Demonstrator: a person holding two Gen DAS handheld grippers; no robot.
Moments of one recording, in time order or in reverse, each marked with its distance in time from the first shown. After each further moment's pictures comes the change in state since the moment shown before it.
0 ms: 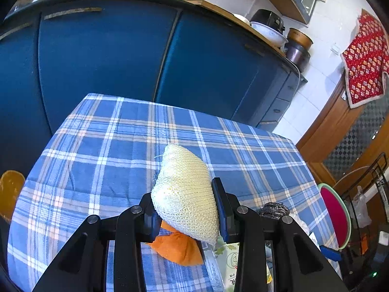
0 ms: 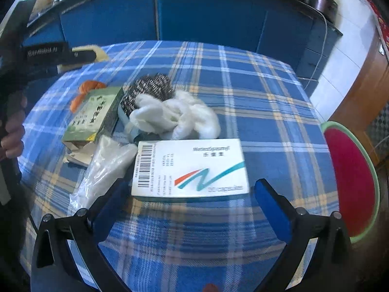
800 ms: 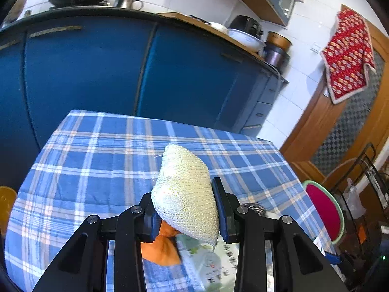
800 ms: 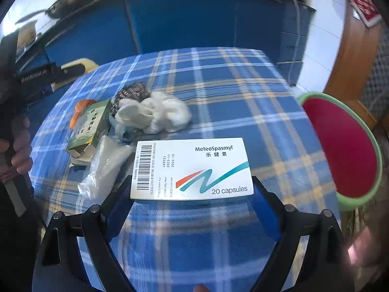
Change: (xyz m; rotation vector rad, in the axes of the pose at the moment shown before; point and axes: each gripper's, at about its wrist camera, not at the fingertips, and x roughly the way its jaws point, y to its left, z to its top) left arm -0.014 -0.024 -0.004 0.082 -0.062 -0.095; right arm -0.034 -0.031 -0.028 0.213 -0.064 0.009
